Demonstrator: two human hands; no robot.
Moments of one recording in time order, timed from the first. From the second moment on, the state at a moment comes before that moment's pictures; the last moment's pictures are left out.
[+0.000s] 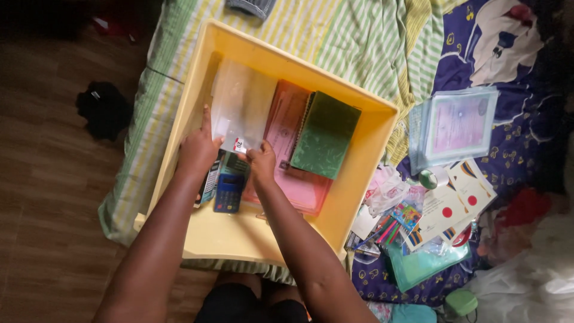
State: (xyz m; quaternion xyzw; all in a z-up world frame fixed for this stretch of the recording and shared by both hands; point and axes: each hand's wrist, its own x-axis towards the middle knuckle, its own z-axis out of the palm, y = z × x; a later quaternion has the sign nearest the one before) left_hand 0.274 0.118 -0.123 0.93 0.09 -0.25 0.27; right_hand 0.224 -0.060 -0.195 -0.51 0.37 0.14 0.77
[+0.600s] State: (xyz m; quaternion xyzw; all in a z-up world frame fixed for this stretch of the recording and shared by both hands) left_hand 0.219 0.129 -0.109 0.95 -0.05 -0.09 0.29; right_hand 0.215 -0.060 -0.226 -0.52 0.34 0.14 0.77
